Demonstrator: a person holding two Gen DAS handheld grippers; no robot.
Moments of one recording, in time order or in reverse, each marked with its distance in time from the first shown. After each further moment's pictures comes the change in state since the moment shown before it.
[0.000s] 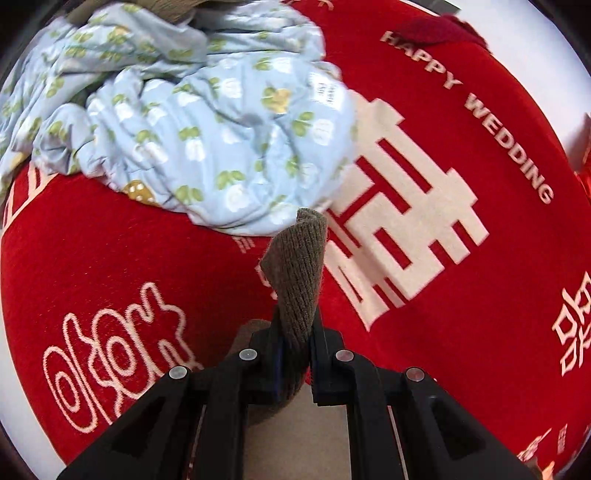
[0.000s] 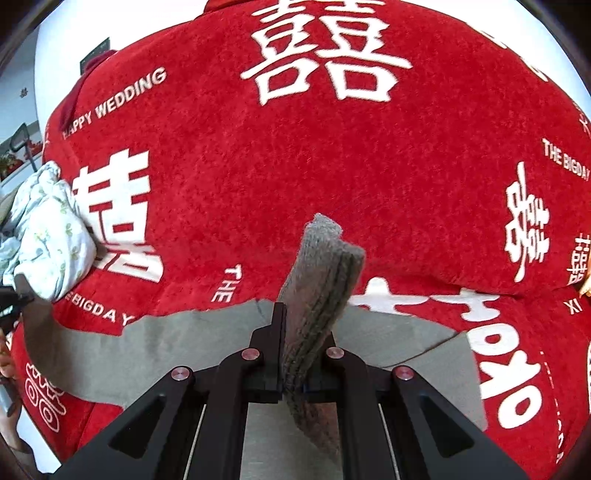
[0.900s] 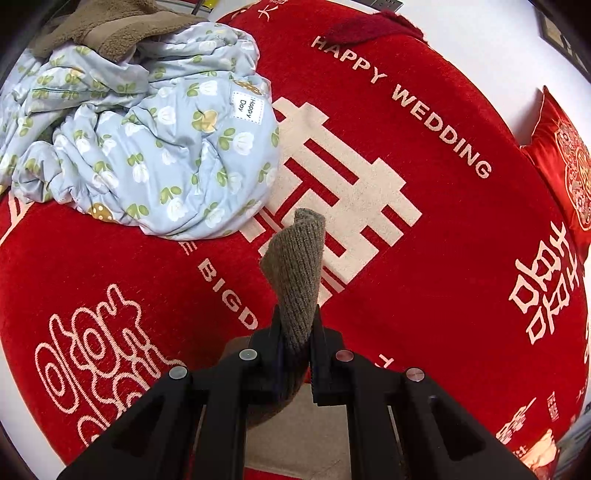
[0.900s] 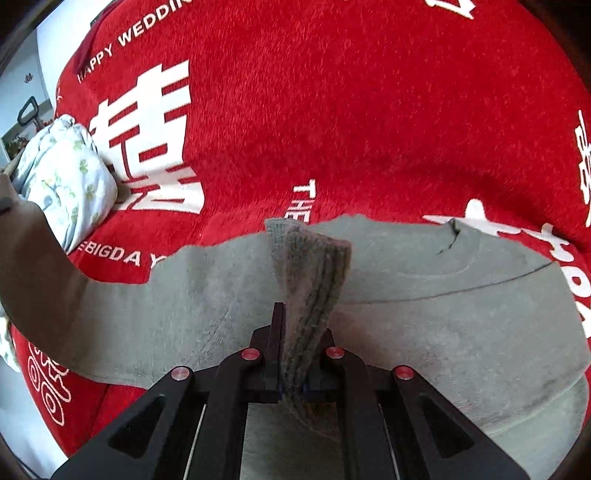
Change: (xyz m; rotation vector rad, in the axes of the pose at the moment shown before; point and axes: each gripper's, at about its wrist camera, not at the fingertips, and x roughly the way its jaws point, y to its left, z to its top) left arm -0.043 -0.049 -0.011 0.091 -0.007 -0.119; right arm 0.085 0.086 -0.070 0.016 0.165 0.101
